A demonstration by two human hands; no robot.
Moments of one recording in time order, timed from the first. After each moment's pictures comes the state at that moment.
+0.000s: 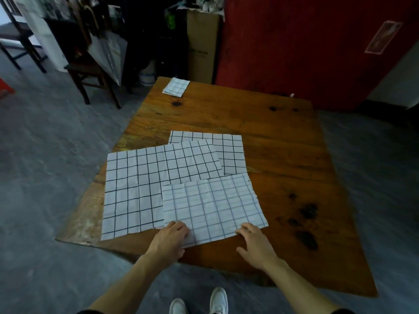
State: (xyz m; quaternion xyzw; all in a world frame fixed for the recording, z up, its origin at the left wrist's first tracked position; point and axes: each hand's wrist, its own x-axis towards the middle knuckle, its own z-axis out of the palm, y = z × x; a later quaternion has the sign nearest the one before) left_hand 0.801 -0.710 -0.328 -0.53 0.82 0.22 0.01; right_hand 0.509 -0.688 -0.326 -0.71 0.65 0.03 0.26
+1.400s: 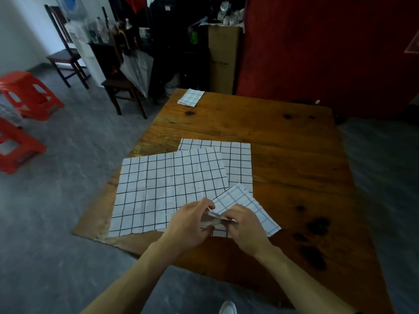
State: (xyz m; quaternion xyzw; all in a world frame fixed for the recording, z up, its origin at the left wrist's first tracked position) left_hand 0.719 -0.724 -0.219 -0.56 0.78 0.22 -0.18; right_hand 0.521 -0.736 -0.253 -0.79 0.51 -0.23 0.25
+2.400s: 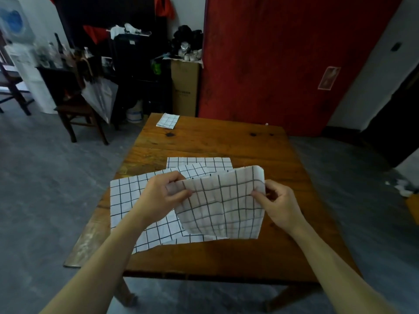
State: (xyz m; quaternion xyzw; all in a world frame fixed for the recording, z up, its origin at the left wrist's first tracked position) left_hand 0.842 -0.730 -0.110 -0.46 0.73 0.35 -0.37; right_hand 0.532 -0.679 -0.120 -0.63 0.57 -0.43 0.31
